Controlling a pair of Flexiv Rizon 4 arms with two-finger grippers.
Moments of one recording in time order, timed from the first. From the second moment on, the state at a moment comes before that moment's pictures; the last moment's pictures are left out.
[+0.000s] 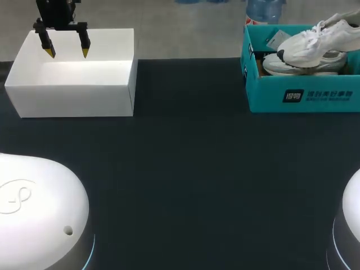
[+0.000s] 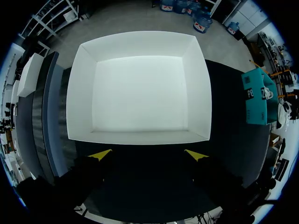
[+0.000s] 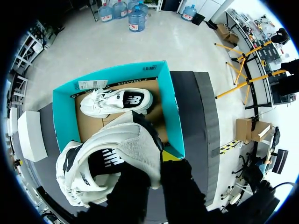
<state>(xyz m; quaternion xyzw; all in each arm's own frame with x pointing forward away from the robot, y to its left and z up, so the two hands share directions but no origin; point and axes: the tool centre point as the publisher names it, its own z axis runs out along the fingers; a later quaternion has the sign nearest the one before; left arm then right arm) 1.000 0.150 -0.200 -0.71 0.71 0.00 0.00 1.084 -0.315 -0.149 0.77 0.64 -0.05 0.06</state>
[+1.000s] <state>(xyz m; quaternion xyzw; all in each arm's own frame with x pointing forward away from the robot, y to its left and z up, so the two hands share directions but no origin) 1.000 0.150 -0.200 -0.71 0.71 0.00 0.00 0.940 -0.154 -0.169 0.77 0.63 -0.07 0.03</state>
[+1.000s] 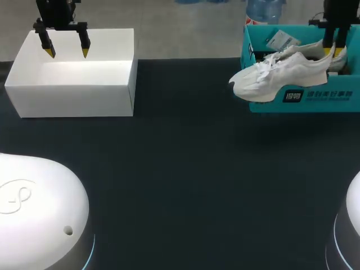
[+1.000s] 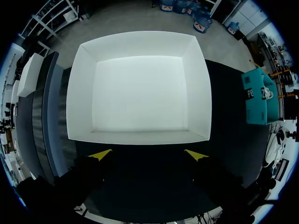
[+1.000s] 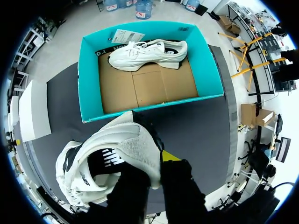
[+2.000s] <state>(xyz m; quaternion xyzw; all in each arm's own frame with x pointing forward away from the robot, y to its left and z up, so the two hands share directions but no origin) 1.000 0.150 -0.200 -0.71 0.71 0.00 0.00 0.832 0.014 -0.200 0.76 0.65 -0.05 -0.02</state>
